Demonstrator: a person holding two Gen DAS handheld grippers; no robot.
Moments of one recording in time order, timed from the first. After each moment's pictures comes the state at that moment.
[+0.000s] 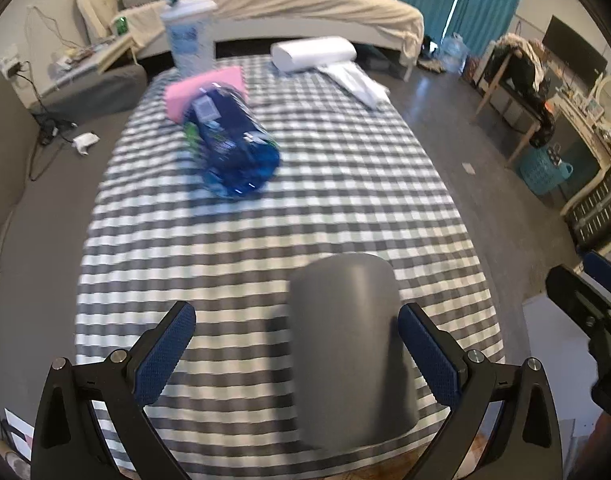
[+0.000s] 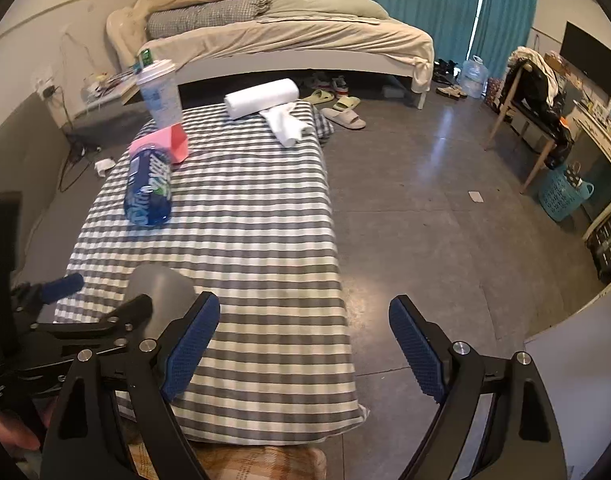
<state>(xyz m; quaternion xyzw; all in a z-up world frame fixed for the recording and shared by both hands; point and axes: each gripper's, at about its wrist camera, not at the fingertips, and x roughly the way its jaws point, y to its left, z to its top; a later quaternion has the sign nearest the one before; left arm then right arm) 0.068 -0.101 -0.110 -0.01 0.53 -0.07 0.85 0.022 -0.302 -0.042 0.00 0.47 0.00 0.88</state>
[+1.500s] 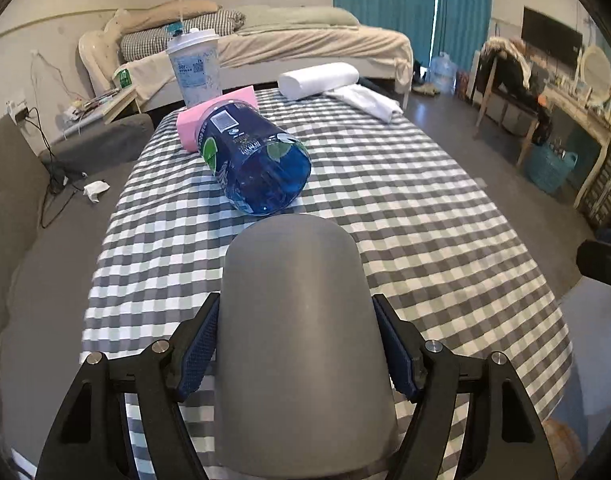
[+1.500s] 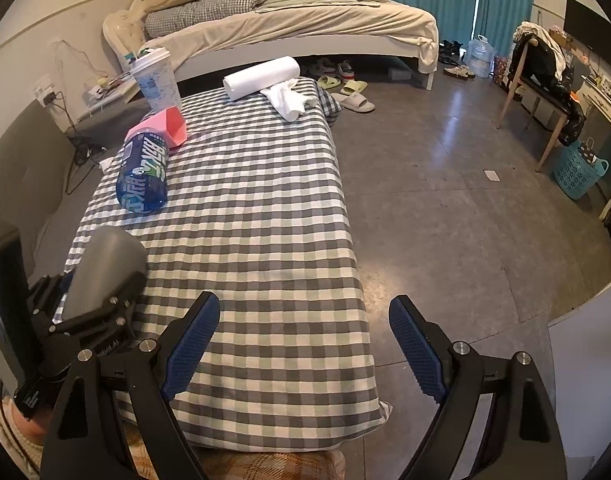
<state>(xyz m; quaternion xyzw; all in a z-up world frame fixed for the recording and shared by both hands) 0.052 -0.079 -0.136 0.06 0.43 -0.06 0.90 0.024 -0.302 -0.078 0.04 0.48 0.02 0.88</state>
